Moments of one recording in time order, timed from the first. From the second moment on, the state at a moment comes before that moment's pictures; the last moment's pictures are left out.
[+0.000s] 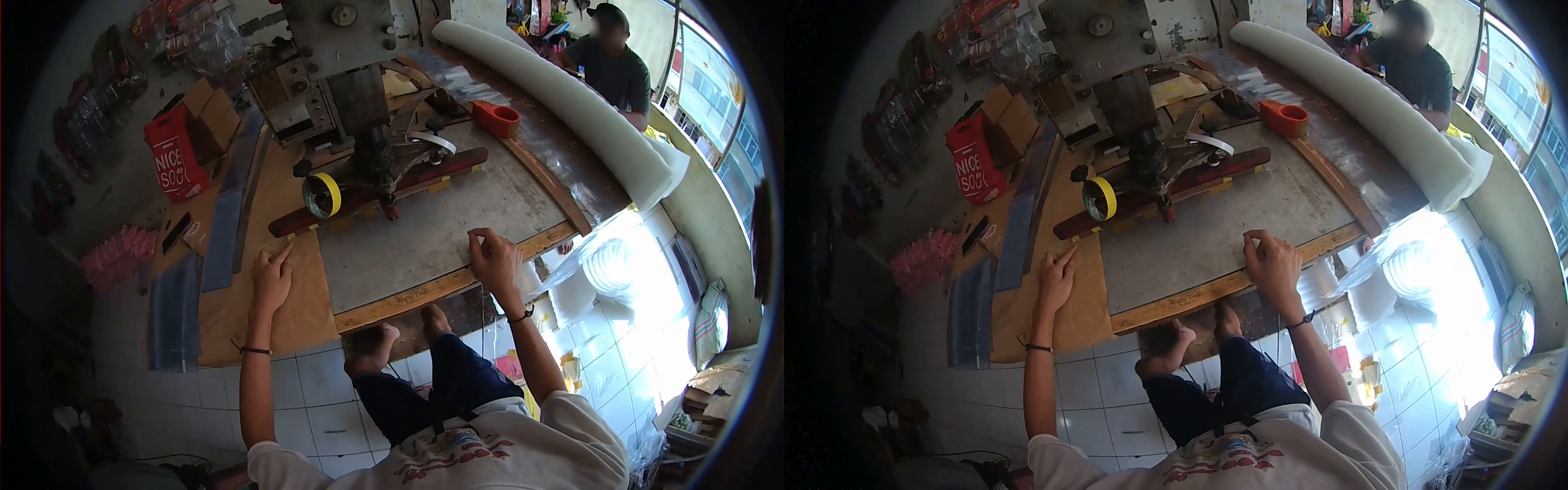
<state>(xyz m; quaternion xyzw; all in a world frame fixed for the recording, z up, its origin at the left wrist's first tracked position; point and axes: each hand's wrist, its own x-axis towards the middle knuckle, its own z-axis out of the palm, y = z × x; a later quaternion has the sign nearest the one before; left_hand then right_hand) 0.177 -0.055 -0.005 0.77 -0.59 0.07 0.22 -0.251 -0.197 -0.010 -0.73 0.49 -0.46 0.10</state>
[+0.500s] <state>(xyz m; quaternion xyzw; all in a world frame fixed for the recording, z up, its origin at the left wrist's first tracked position) 0.171 -0.054 -0.002 0.78 -0.58 0.06 0.20 -0.253 -0.196 -0.011 -0.74 0.48 -0.46 0.09</state>
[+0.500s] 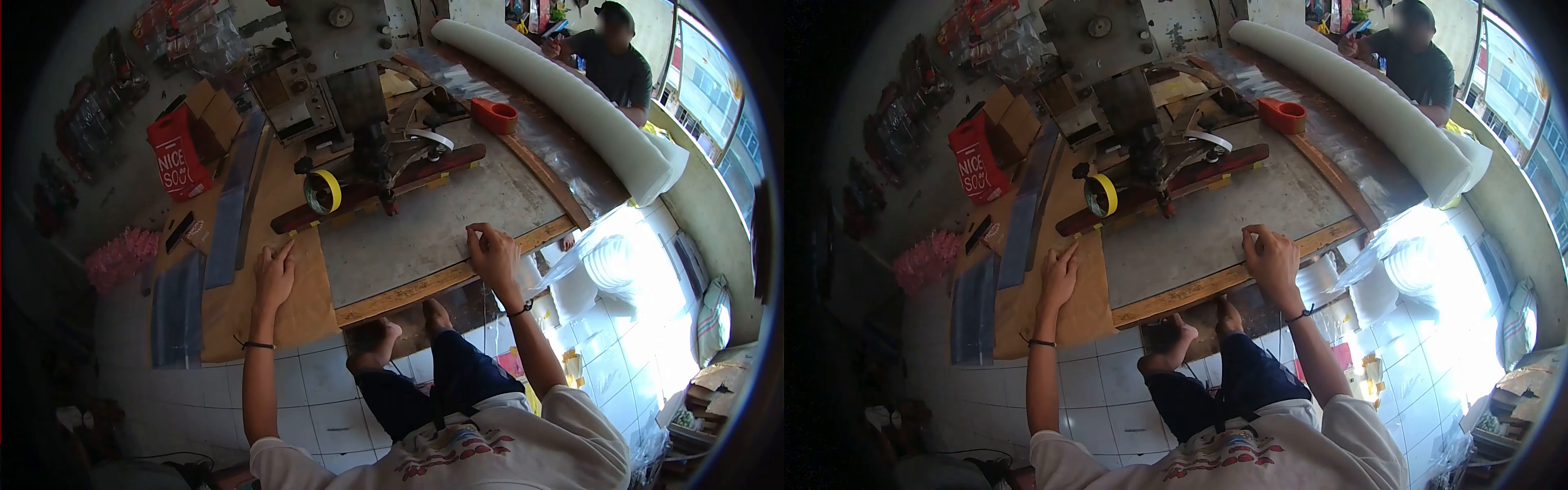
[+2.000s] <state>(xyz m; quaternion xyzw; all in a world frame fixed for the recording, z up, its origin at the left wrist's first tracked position) 0.113 0.011 -0.013 0.78 -0.57 0.12 0.21 -0.220 -0.174 0.043 -0.77 0.33 -0.34 0.41</state>
